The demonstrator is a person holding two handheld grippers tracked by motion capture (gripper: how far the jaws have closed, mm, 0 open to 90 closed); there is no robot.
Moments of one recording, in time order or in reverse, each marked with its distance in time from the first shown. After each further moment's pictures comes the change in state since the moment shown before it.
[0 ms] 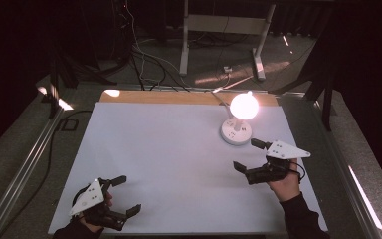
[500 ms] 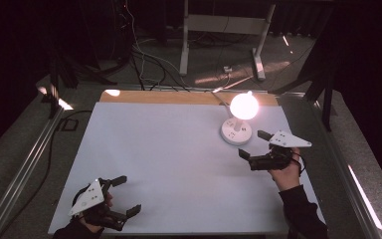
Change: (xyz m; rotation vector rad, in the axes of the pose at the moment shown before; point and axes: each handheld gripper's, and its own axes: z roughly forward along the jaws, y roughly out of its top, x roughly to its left) left arm 0.000 0.000 0.000 0.001 -0.002 -0.002; right arm -0.034 -0.004 0.011 0.021 -0.109 0.066
